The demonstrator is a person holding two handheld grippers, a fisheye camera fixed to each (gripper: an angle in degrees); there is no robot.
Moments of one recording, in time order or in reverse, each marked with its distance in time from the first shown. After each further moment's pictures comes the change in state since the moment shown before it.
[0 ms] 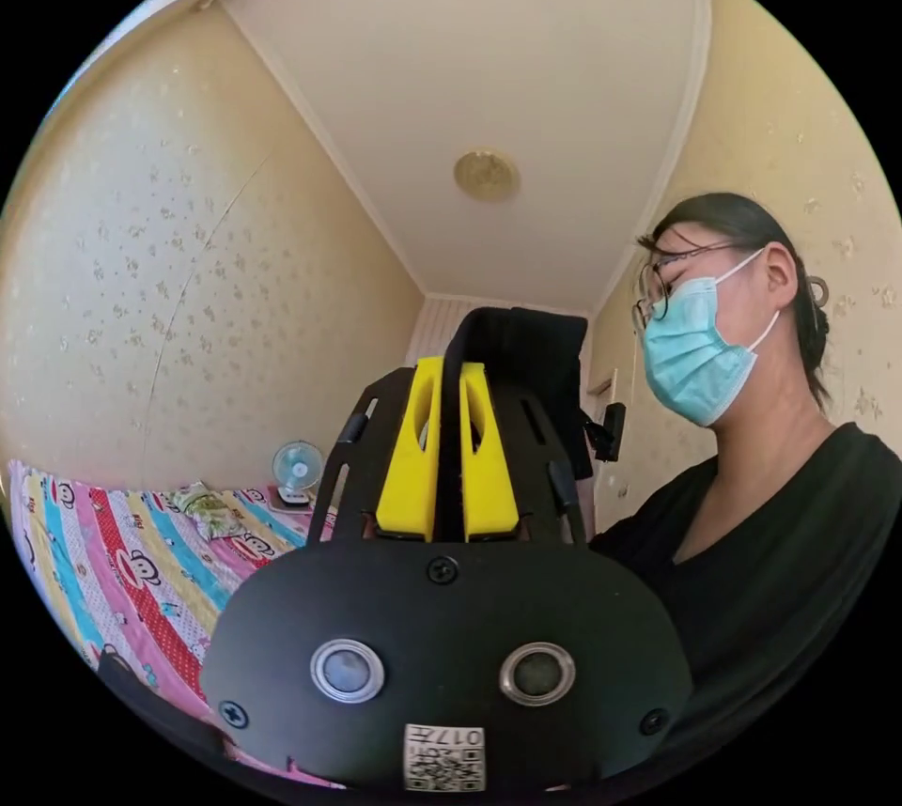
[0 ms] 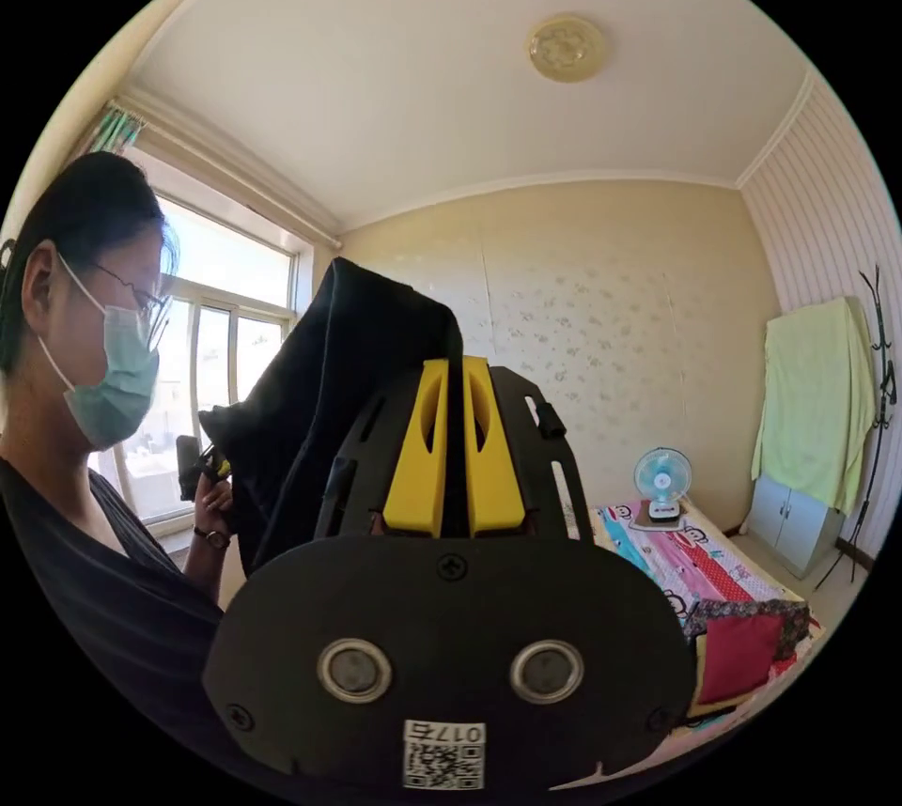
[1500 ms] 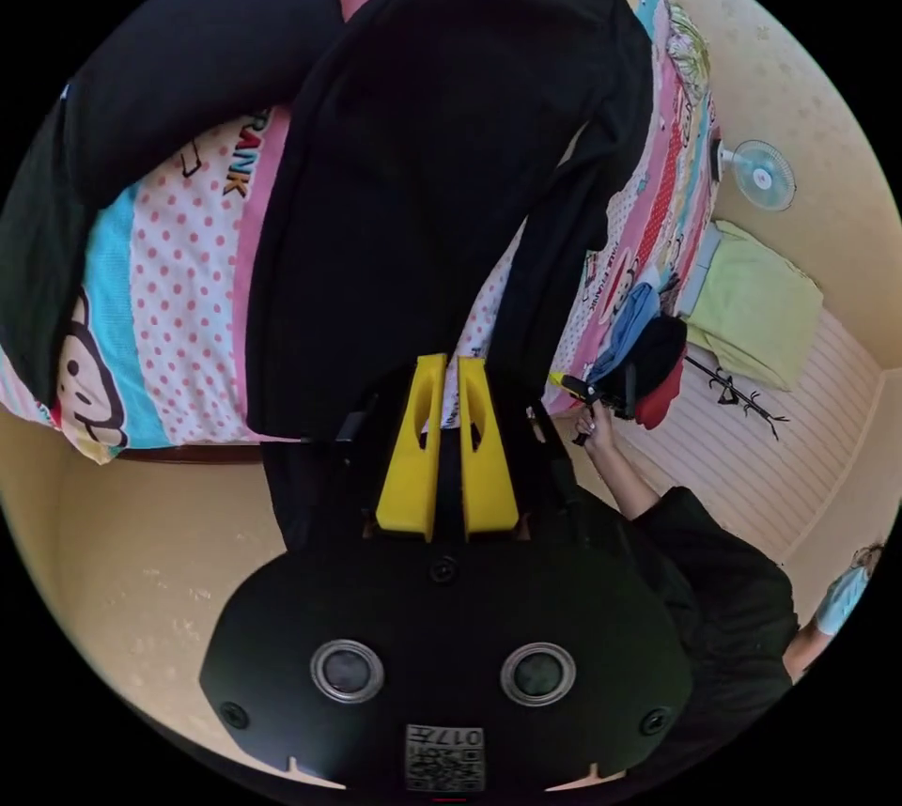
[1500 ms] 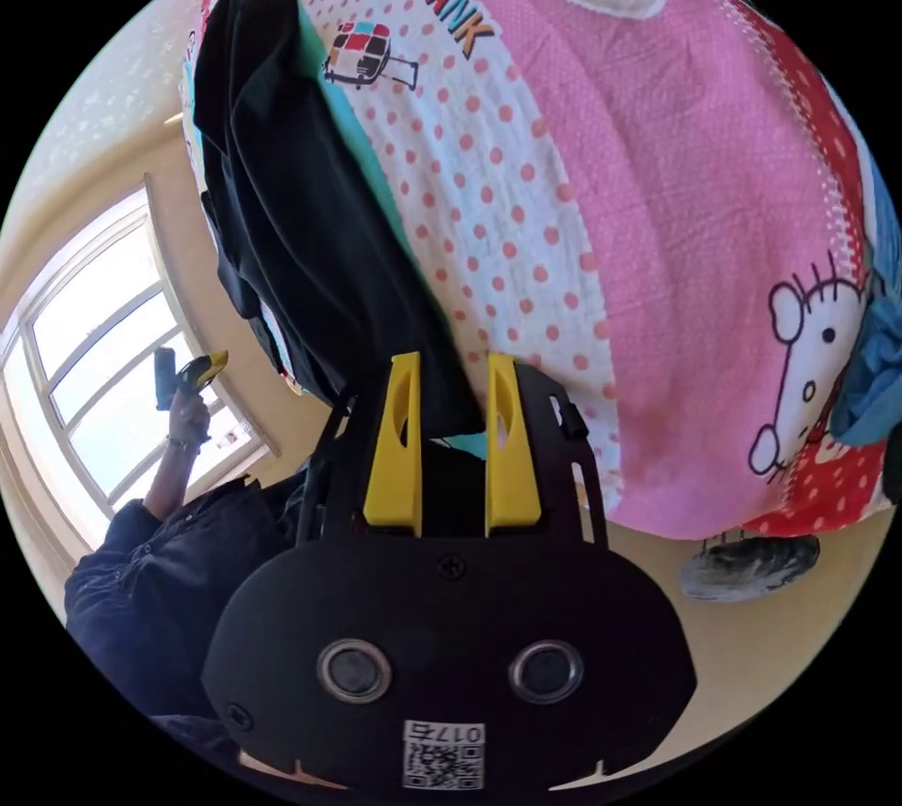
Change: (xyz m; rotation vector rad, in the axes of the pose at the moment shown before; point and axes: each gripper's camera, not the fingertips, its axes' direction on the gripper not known) left arm -0.530 0.418 0.024 -1.201 -0.724 -1.447; right arm 0.434 0.454 0.447 -1.802 -0.188 1.013
